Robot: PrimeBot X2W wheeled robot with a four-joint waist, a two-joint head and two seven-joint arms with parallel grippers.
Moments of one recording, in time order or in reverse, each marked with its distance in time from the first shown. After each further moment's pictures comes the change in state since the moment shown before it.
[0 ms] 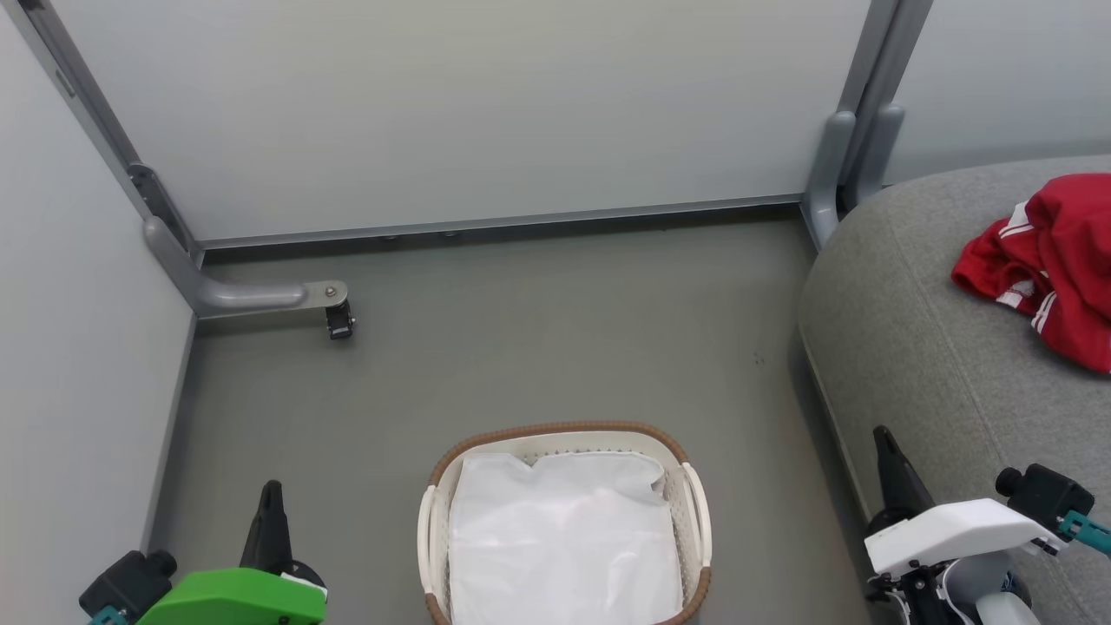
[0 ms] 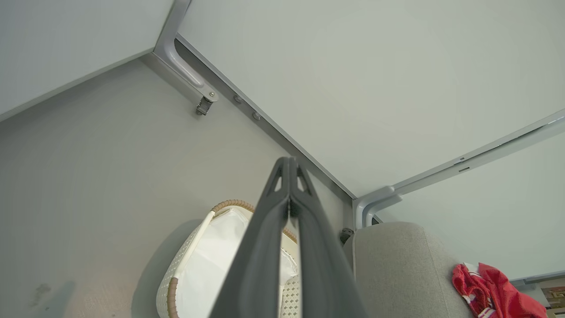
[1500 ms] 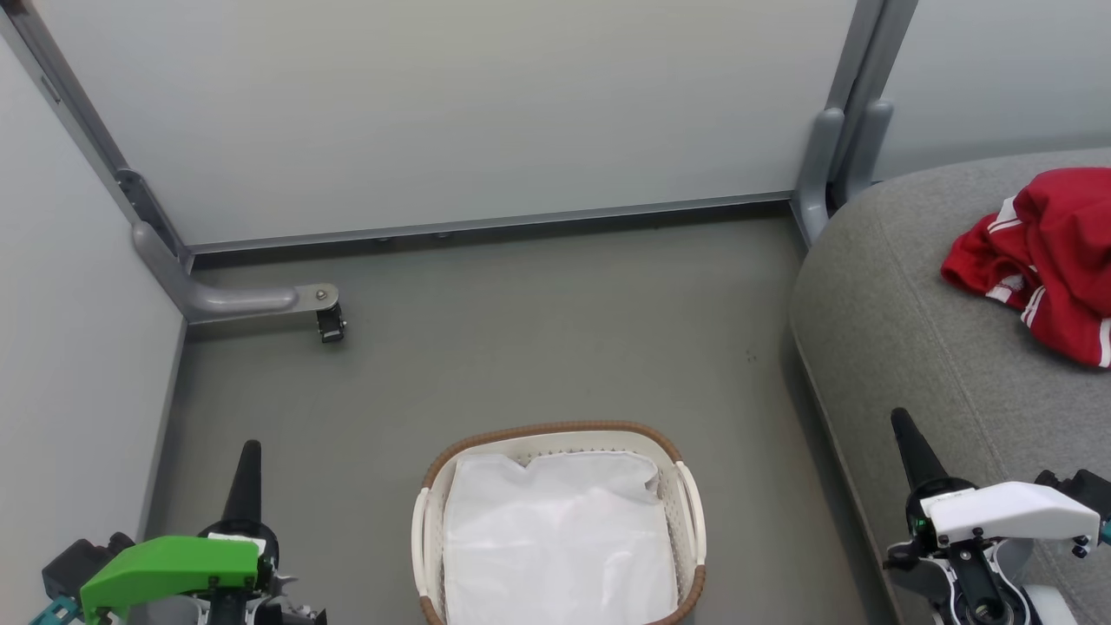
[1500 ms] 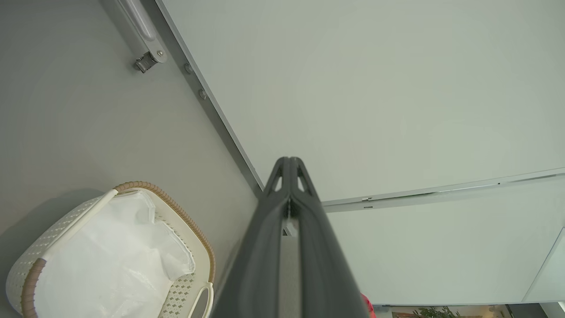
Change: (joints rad) left arm -0.066 0.000 0.080 -0.021 -0.426 -0.034 0.129; right arm -0.018 -0.002 -0.064 -0.040 0.475 0.000 0.126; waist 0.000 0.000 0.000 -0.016
